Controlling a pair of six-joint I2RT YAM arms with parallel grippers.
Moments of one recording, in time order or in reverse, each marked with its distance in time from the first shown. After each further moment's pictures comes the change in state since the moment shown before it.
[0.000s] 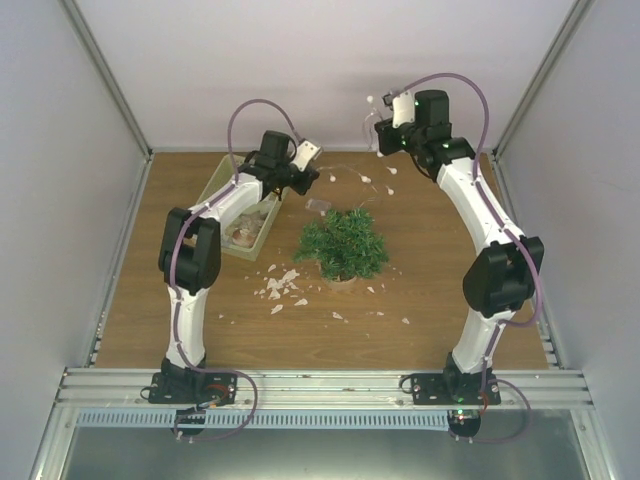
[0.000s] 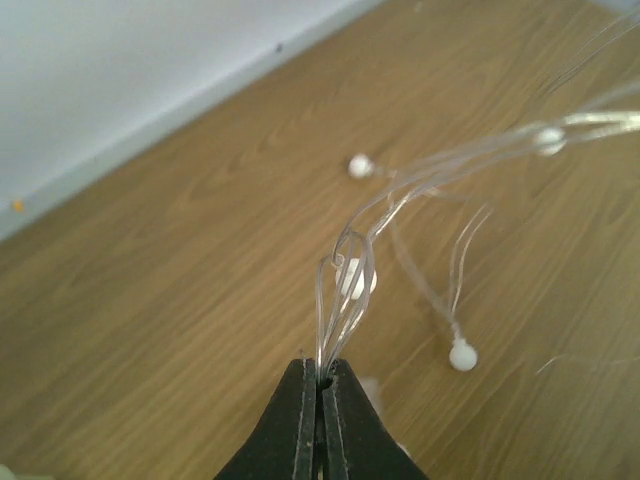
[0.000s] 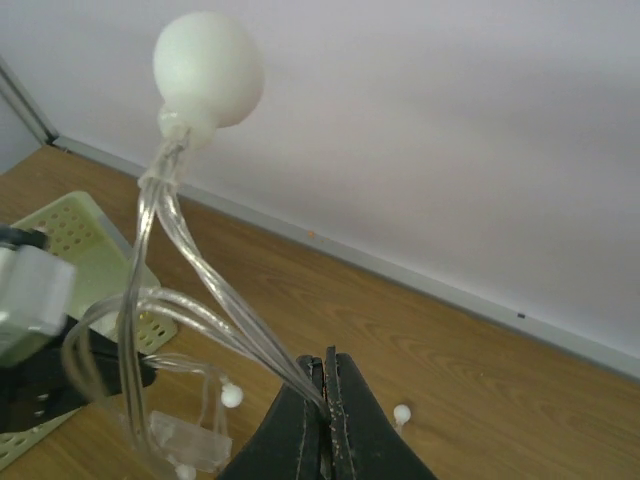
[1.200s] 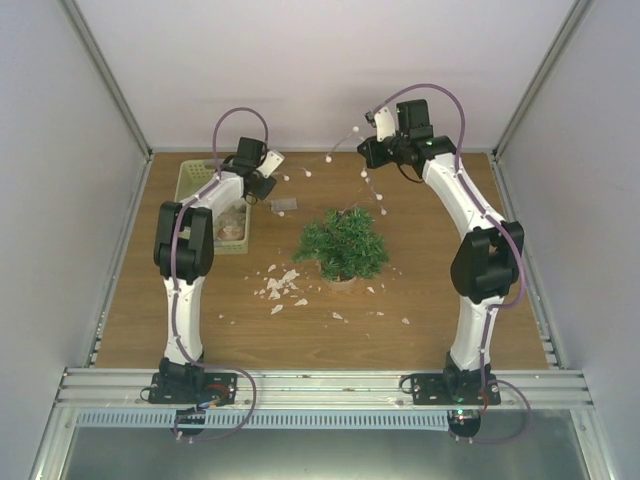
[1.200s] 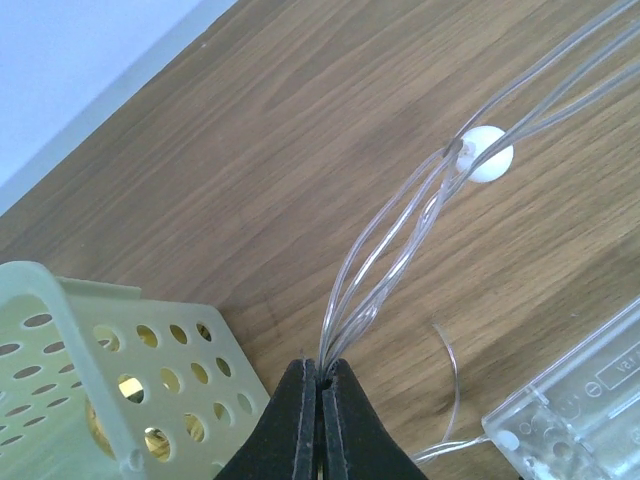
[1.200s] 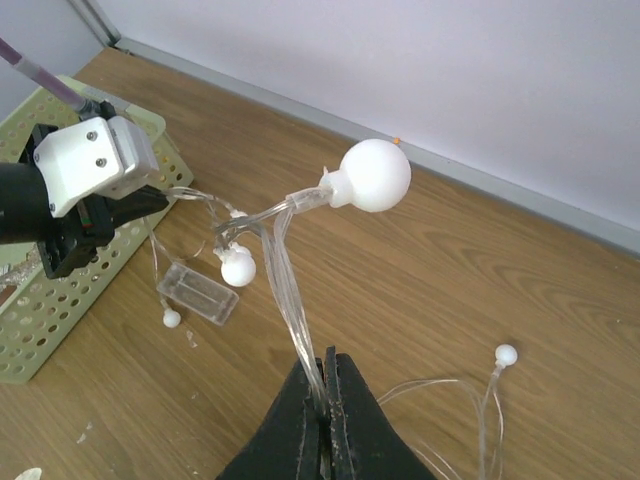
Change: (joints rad) left arm 0.139 0.113 0.004 -0.135 -0.476 0.256; right arm 0.022 0.133 0.068 -0.153 -0.151 0.000
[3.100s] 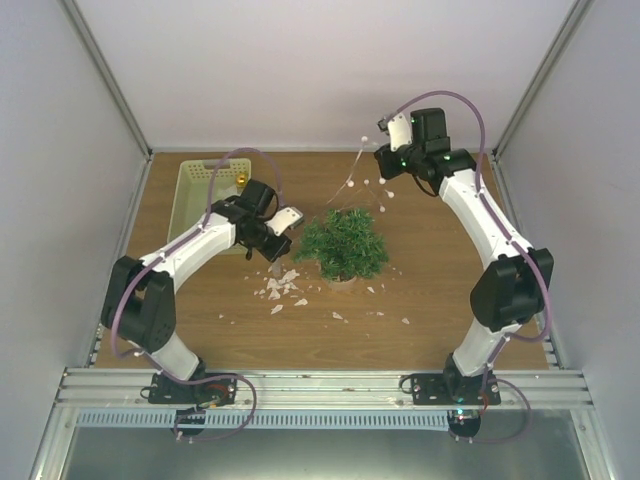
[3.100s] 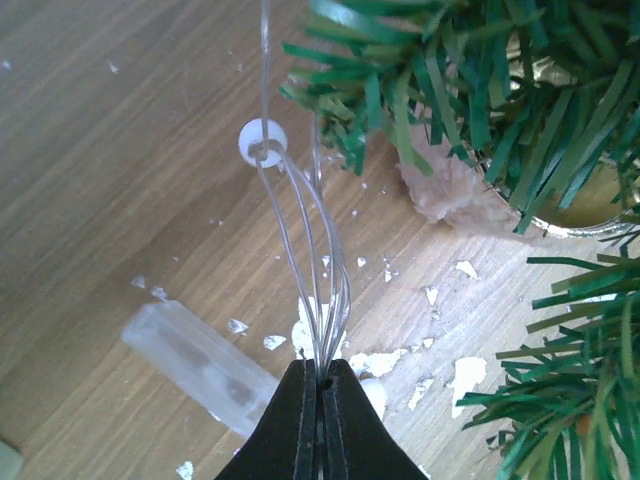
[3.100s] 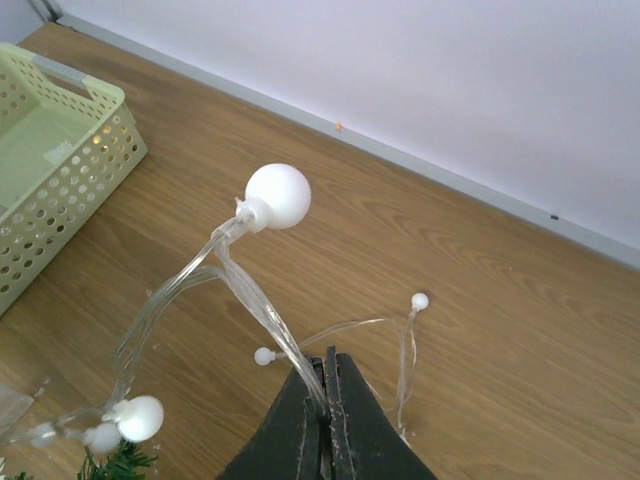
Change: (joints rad) left arm -0.195 -0.619 -0.560 -0.335 0.373 -0.171; right arm 0.006 -0.235 -0.215 0.005 0.145 -0.068
